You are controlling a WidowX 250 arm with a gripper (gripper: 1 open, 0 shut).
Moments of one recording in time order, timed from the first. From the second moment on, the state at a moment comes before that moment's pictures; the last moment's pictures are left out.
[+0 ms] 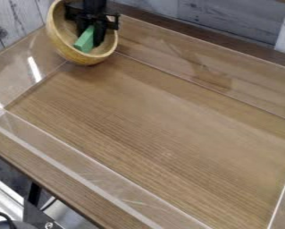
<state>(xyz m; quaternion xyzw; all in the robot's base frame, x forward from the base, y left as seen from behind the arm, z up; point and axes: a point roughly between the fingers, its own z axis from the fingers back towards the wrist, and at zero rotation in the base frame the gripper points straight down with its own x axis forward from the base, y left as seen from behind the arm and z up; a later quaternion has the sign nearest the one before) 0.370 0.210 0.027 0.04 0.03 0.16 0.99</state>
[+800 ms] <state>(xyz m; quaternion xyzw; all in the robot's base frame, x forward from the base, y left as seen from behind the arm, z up) 0.369 0.209 0.025 0.05 0.03 0.17 0.98</state>
